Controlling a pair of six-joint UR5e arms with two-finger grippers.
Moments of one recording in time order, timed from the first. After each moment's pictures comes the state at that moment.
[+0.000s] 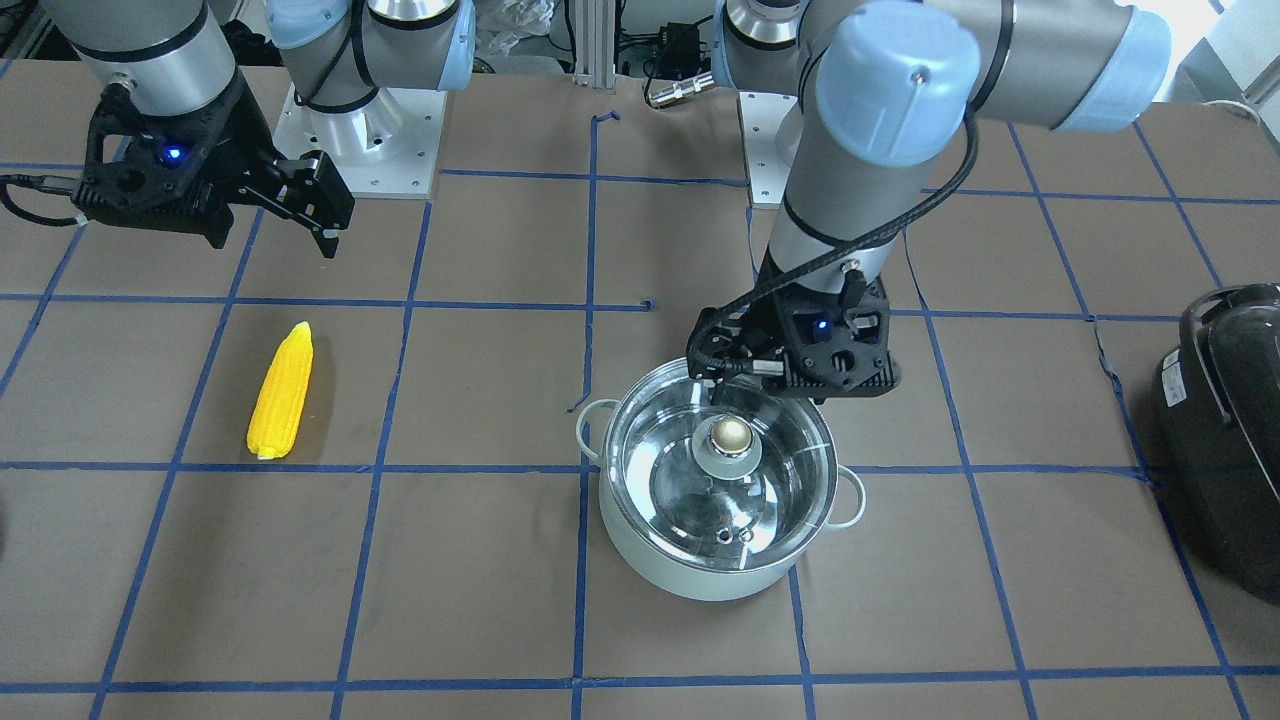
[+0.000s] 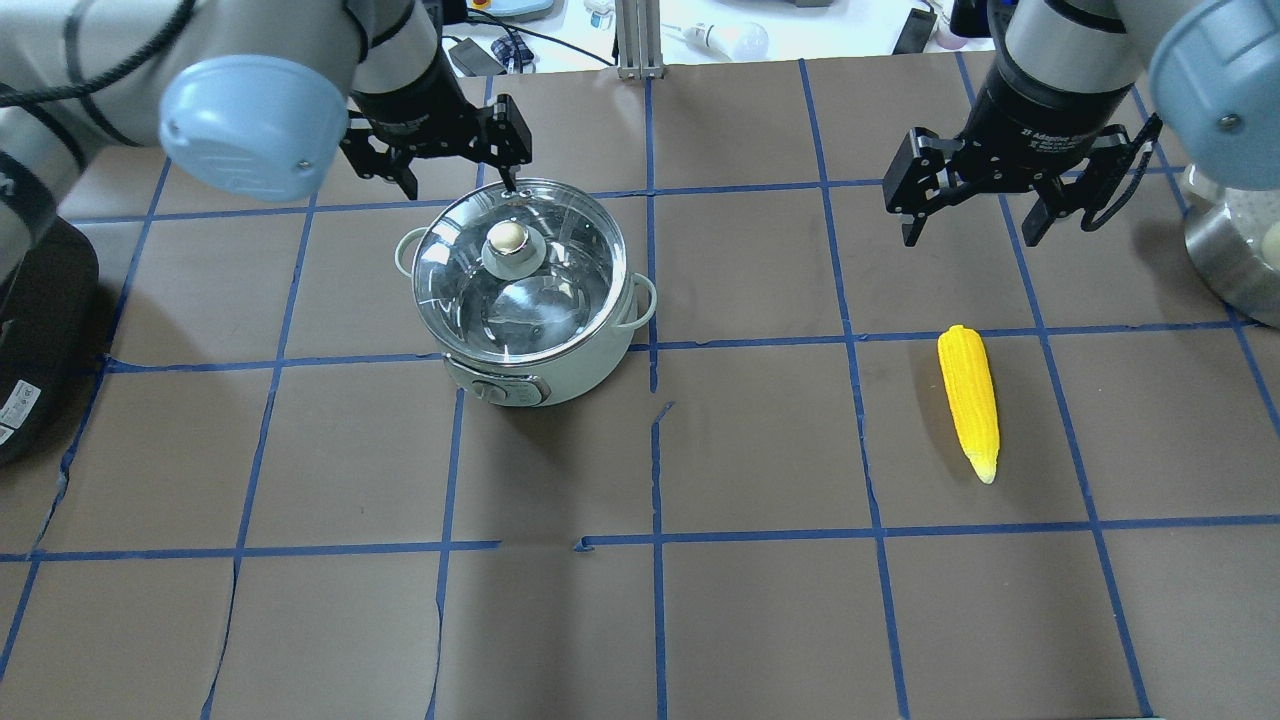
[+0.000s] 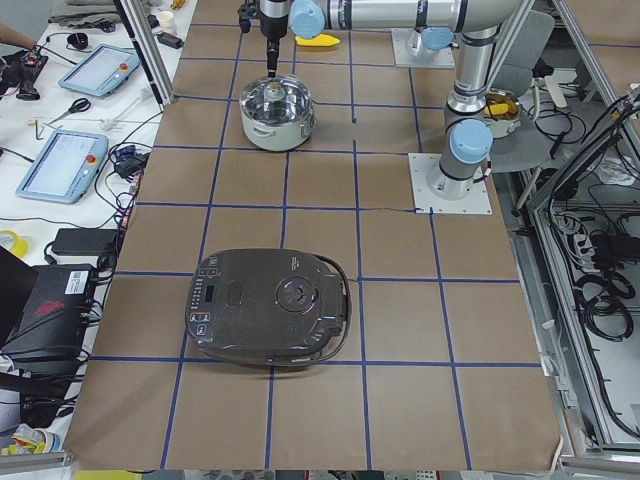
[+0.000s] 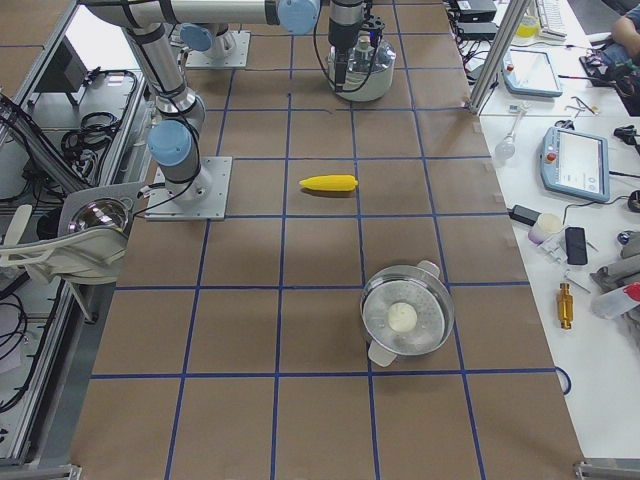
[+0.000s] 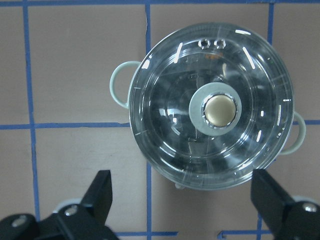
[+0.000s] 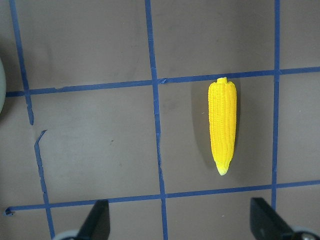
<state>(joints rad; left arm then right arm) -1.72 -1.82 -1.51 -1.29 1.56 -0.19 1.54 -1.59 1.58 -1.54 -1.60 0.04</state>
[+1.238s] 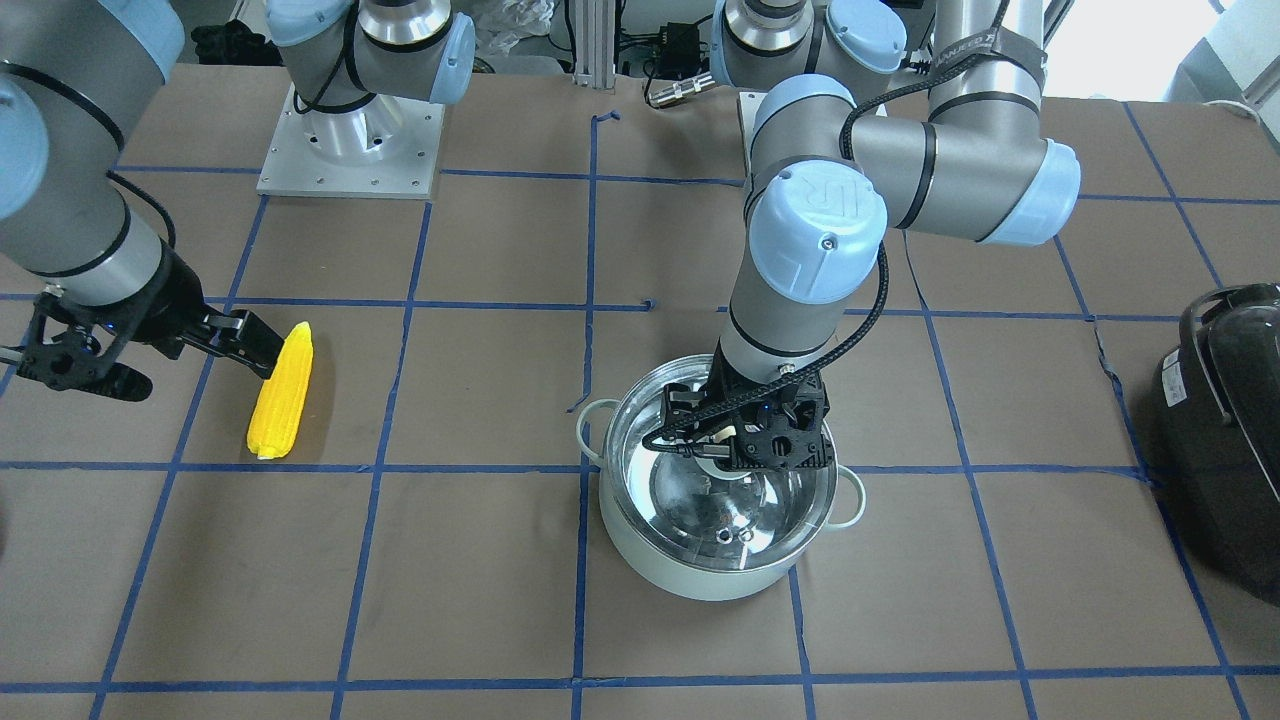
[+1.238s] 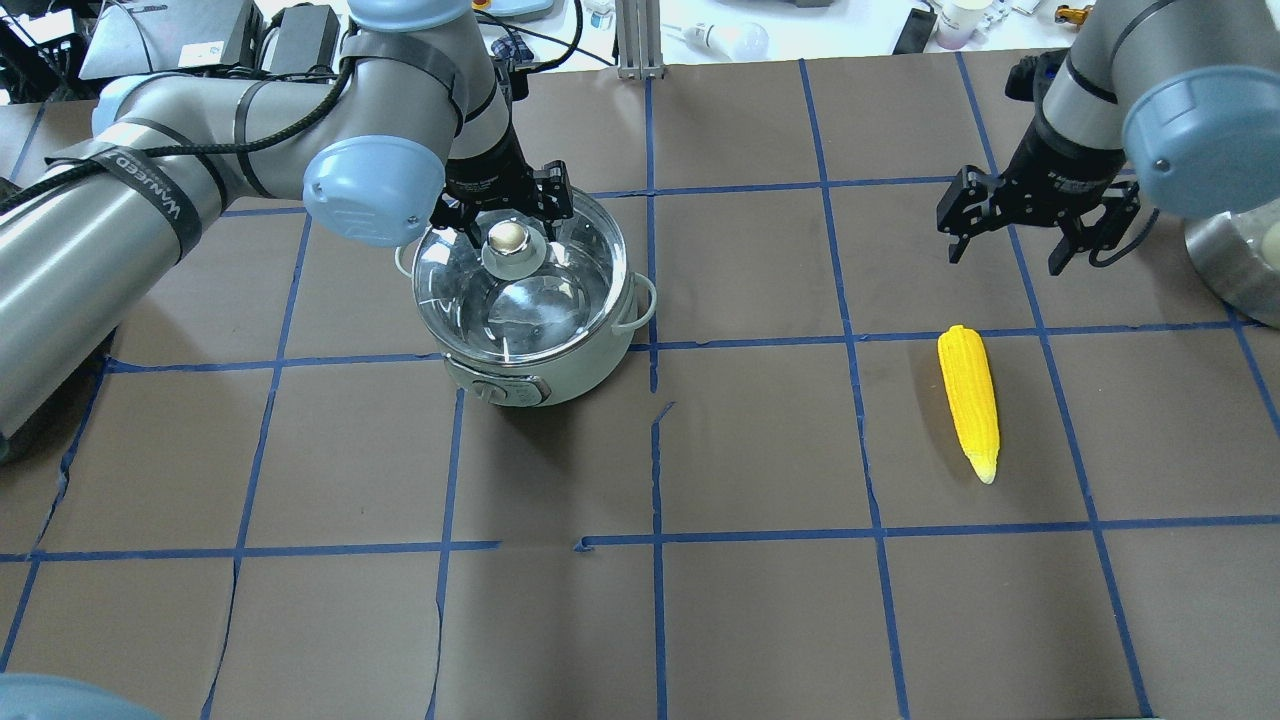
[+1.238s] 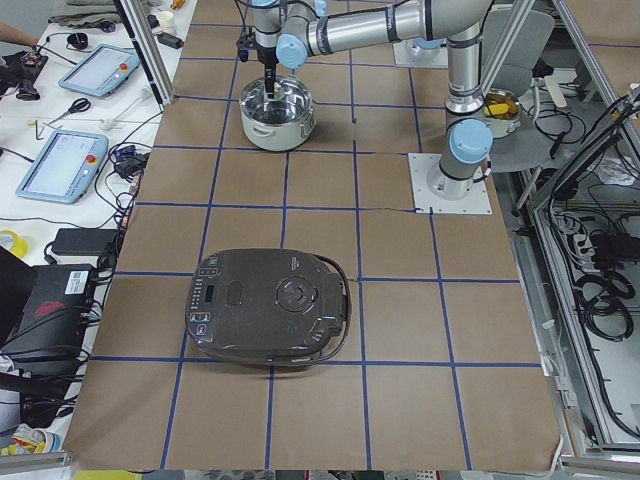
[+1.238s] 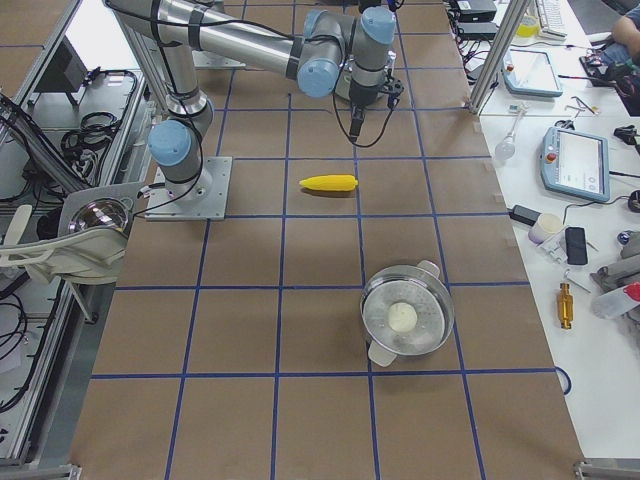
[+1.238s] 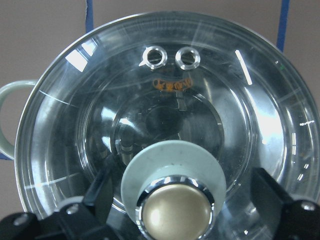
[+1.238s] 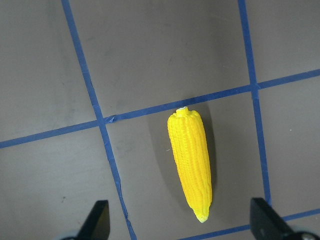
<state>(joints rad) -1.74 -1.91 -1.55 -1.19 1.56 -0.21 1.38 -1.42 1.74 -1.80 -1.59 0.00</state>
